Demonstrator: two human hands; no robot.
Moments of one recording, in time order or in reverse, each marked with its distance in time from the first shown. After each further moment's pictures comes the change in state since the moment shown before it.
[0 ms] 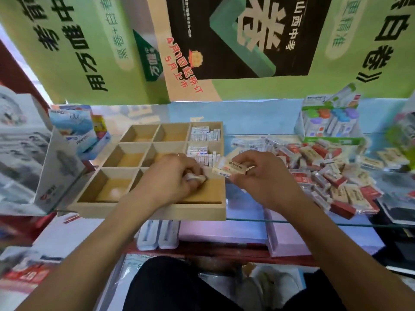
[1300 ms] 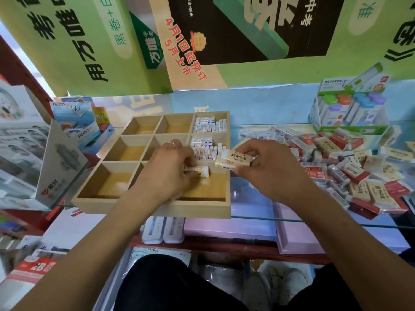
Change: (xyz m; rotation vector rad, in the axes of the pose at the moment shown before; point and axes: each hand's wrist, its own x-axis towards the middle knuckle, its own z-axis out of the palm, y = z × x) left_hand 0.007 -0.014 0.016 0.053 0.112 -0.050; right_hand 0.016 0.004 0.001 -0.075 -0.046 -0.050
